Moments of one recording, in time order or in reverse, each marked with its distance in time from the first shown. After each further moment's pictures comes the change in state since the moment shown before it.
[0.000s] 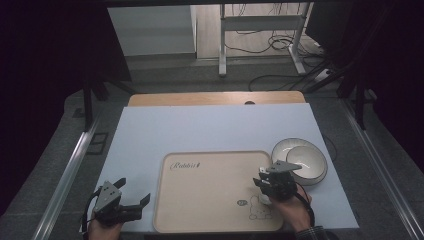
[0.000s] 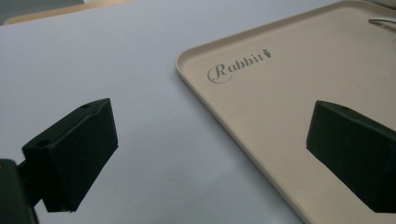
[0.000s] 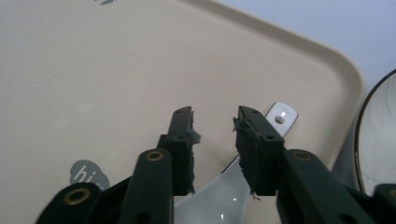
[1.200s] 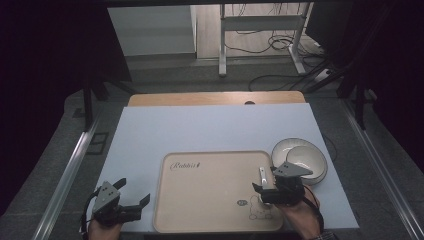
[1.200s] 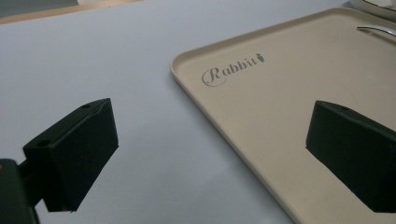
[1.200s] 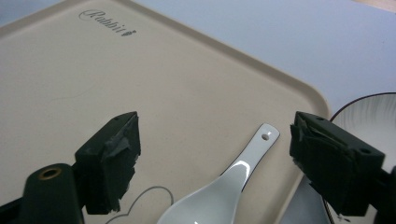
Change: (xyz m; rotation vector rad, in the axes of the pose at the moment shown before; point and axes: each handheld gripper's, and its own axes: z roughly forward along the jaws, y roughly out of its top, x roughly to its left) left arm 0.001 0.000 -0.002 -0.016 -0.025 -0.017; right arm 0.007 0.005 -0.032 -0.100 -0.012 -0.059
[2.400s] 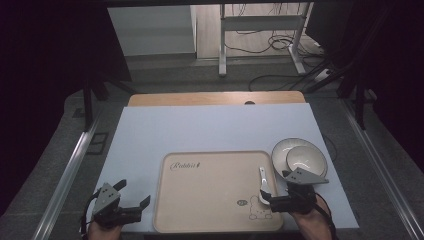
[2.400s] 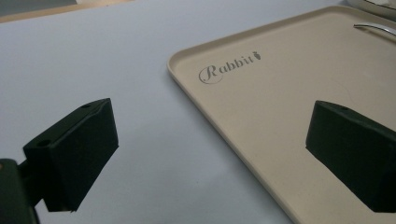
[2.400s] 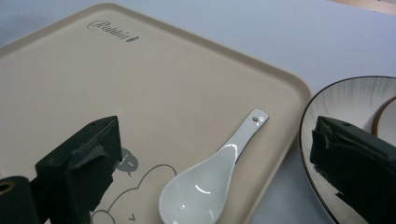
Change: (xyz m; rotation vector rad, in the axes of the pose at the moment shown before) left arm -0.003 -0.002 -0.003 0.001 -0.002 0.000; right arm -0.002 -0.013 -0.028 -0.044 -0.003 0.041
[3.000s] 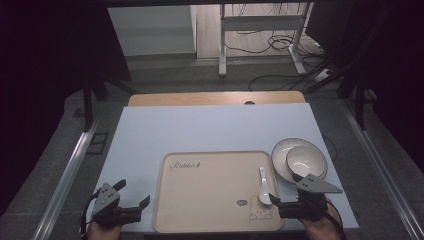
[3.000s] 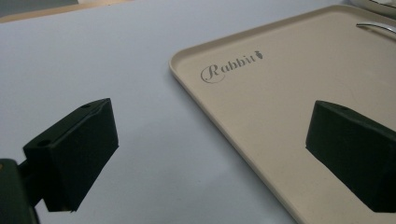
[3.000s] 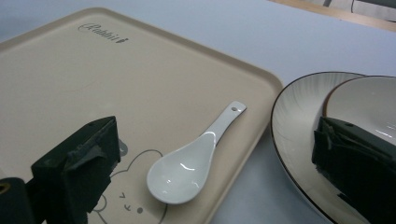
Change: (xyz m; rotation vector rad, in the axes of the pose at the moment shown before) left arm 0.000 -0.001 0.001 0.004 0.005 0.006; right arm -0.003 -0.012 -0.024 -0.040 -0.056 -0.010
